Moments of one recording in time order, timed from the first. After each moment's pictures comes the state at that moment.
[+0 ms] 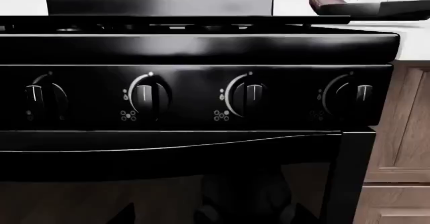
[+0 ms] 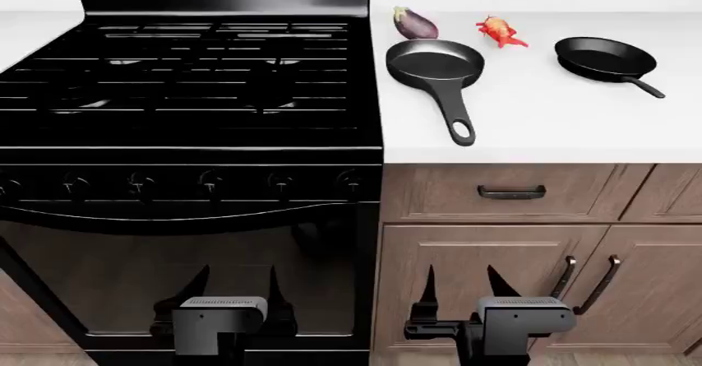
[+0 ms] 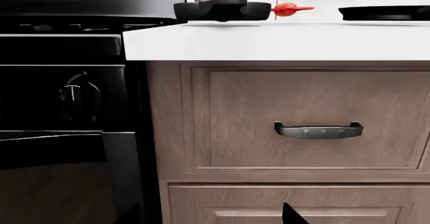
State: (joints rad) left arm 0.00 0.00 0.00 0.00 0.00 0.00 0.00; right arm 0.00 0.00 0.00 0.00 0.00 0.00 0.00
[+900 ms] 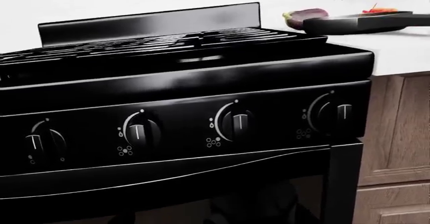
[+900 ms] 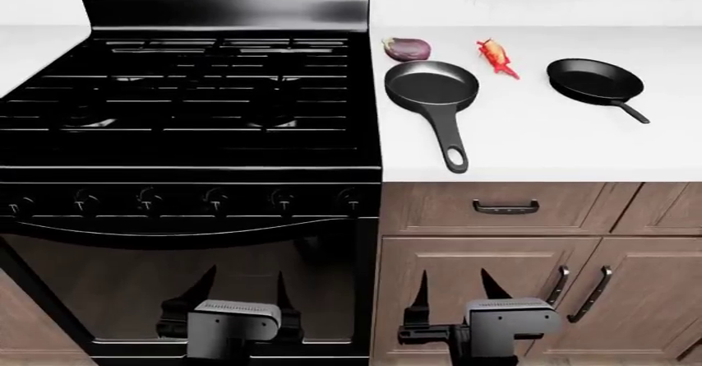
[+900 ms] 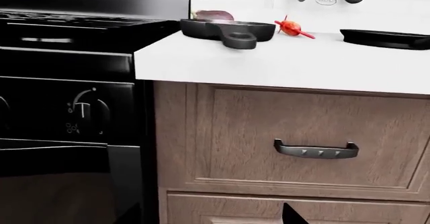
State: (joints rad) left arm -0.01 -0.09 0.12 -0.03 0.00 0.03 -0.09; right arm 0.01 0.07 -0.12 0.04 0.02 -0.01 0.12
